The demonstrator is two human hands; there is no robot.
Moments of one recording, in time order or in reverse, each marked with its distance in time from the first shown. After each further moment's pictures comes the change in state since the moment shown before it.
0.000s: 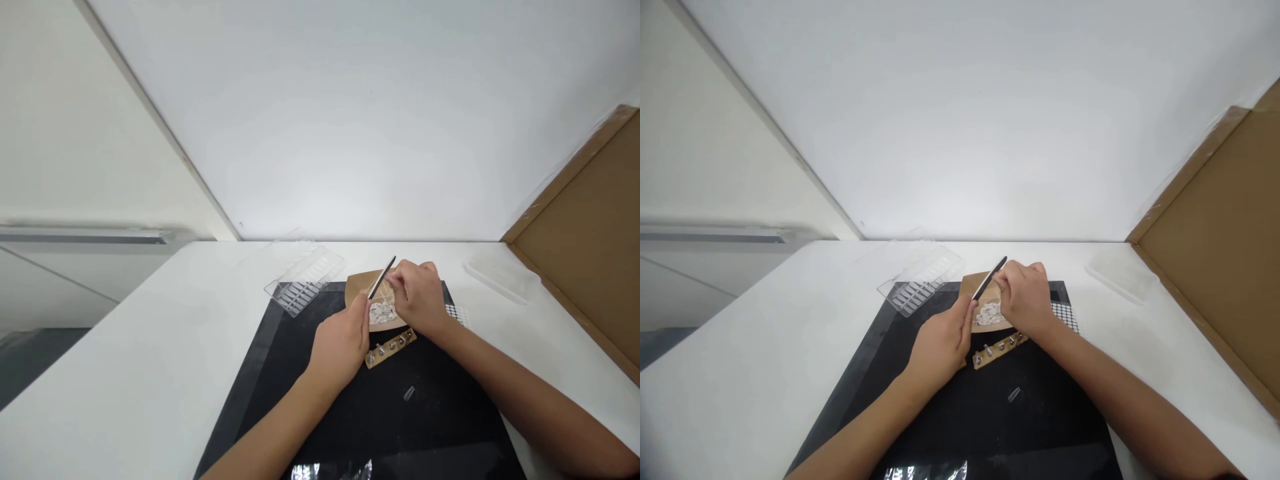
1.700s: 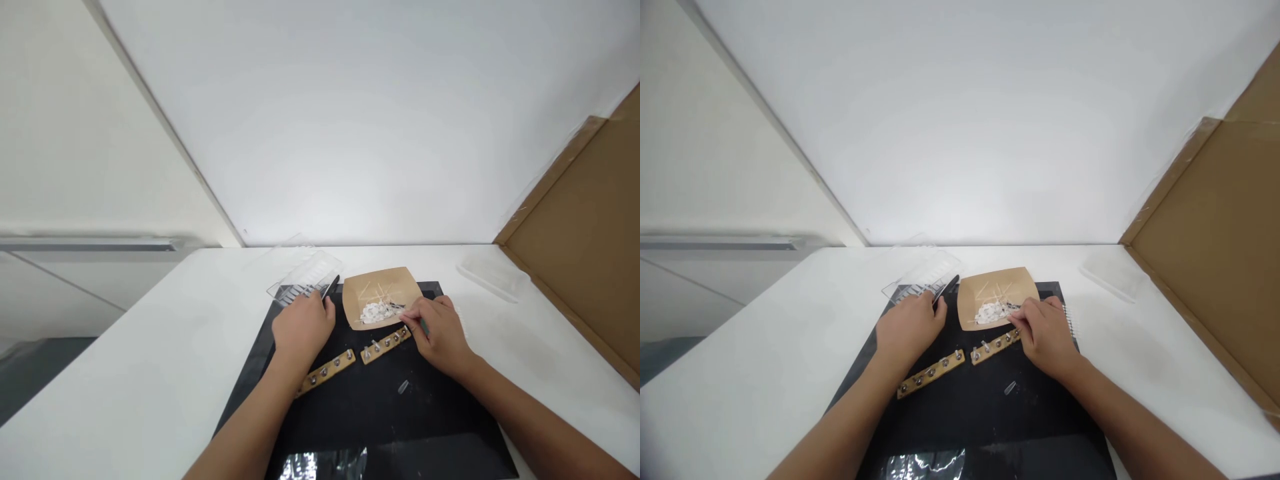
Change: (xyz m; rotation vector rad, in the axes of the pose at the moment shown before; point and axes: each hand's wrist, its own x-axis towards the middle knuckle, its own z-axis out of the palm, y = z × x) left_hand 0.014 -0.033 -0.021 0.288 0.070 -0.359; right_hand -0.074 0.009 -0.036 0.042 -0.052 -0.041
